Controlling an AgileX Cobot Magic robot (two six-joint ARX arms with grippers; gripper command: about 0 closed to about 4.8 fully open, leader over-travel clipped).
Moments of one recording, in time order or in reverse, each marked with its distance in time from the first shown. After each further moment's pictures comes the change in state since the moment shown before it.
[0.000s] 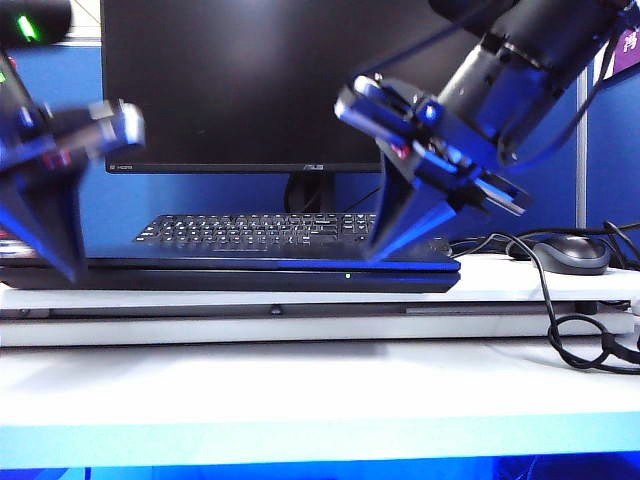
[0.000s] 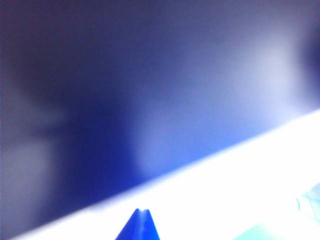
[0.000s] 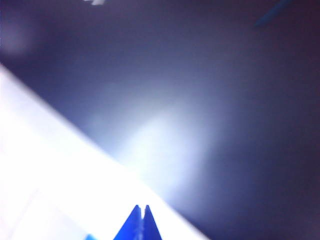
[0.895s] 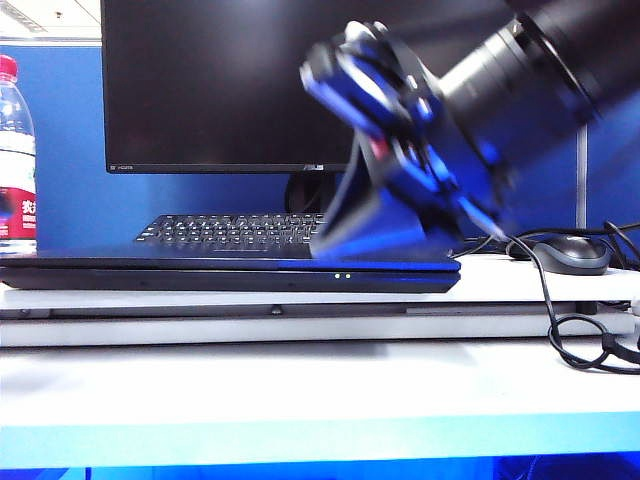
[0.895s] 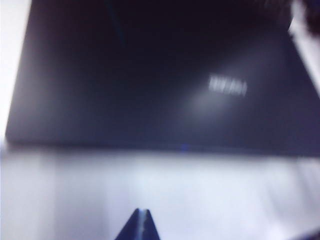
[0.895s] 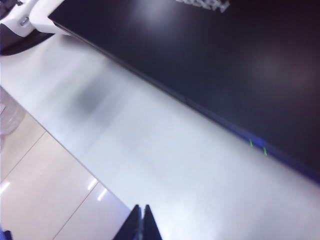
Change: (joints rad) left arm 0.000 -0.711 -0.551 0.448 -0.081 -0.420; right arm 0.200 -0.132 -0.356 0.541 0.117 0.129
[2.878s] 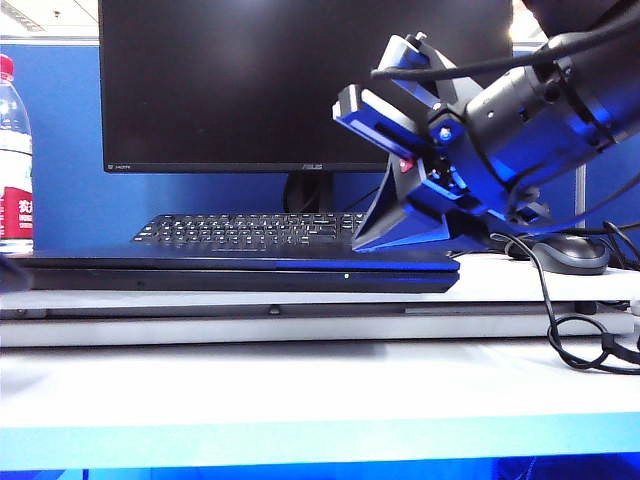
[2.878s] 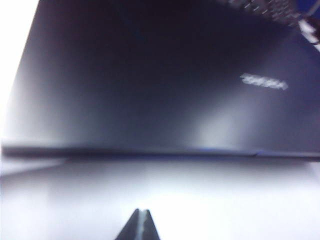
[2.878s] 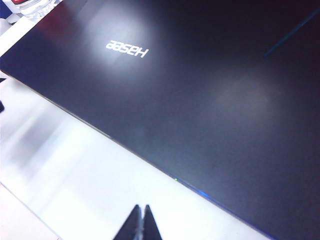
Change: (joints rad) left arm 0.000 0.298 -0.333 0.820 -0.051 0.104; right arm -0.050 0.002 -0.040 0.114 0.120 0.001
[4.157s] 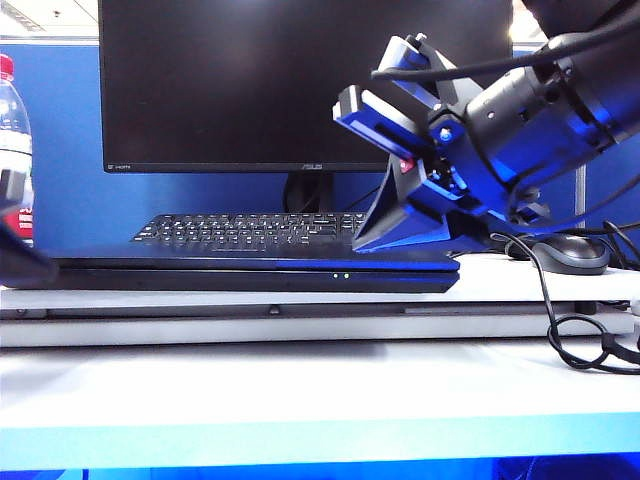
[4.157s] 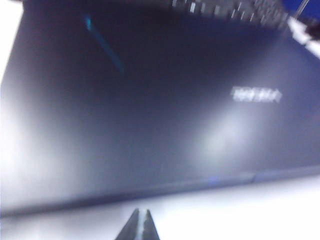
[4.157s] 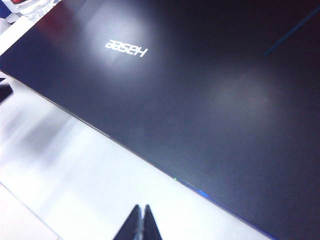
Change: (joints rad) left arm 0.000 0.198 0.031 0.222 0.017 0.099; right arm 0.000 0.000 0.000 -0.002 0.000 0.001
